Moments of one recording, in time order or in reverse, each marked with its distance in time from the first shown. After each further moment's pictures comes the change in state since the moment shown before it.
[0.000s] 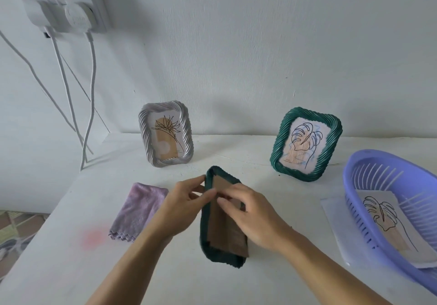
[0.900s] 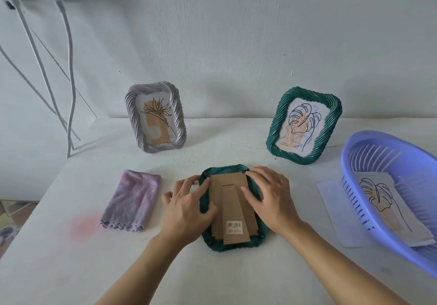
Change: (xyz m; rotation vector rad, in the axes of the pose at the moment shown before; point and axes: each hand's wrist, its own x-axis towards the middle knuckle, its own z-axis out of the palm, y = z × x) left_hand 0.004 -0.080 0.043 0.788 0.156 0.045; right_hand 0.002 0.119 0.011 -0.558 0.408 -0.061
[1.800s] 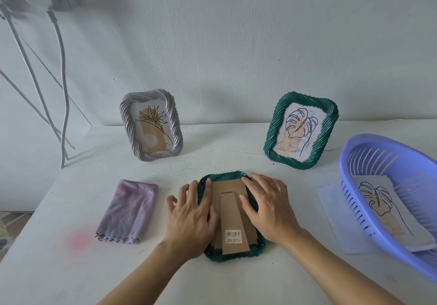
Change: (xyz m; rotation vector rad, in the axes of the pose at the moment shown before) left_hand 0.005 0.009 0.010 0.339 0.032 0.117; right_hand -0.002 -0.001 0.000 -0.132 -0.024 -0.060
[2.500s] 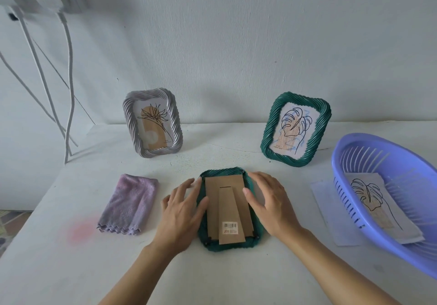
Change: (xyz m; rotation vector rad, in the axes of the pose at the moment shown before) left_hand -0.013 -0.018 0.004 -0.427 -0.014 -0.091; right_hand -0.010 0.003 -0.011 0.305 -0.011 0.152
